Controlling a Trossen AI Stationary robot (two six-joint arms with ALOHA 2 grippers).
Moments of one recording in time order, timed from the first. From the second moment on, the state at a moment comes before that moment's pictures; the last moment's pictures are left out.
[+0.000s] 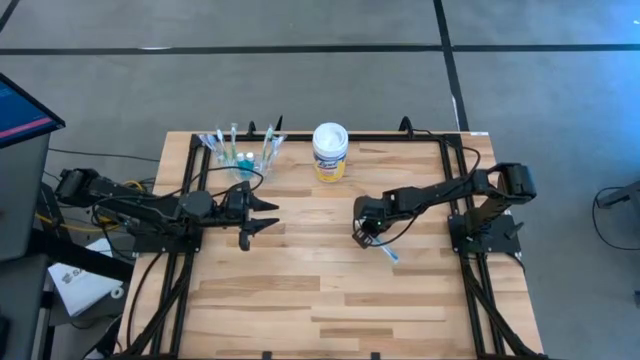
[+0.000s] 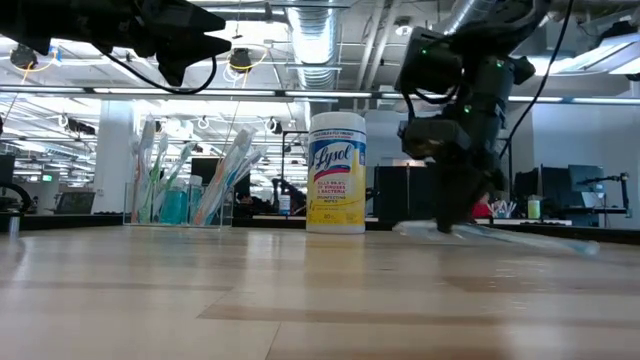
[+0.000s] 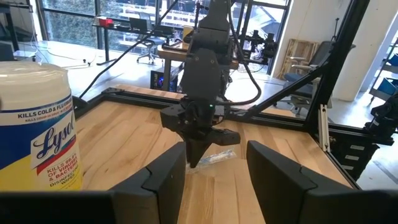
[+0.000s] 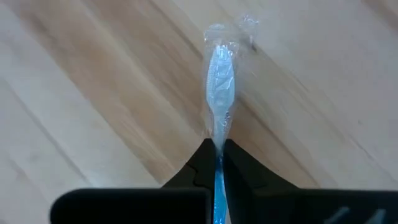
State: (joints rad) left arm -0.16 0.82 0.33 0.46 -0.26 -0.15; right arm -0.02 1.64 0.86 -0.47 0.00 0.74
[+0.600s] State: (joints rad) left arm -0.16 0.82 0.33 0.46 -0.26 -0.15; right arm -0.06 1.64 1.06 -0.32 0.00 0.43
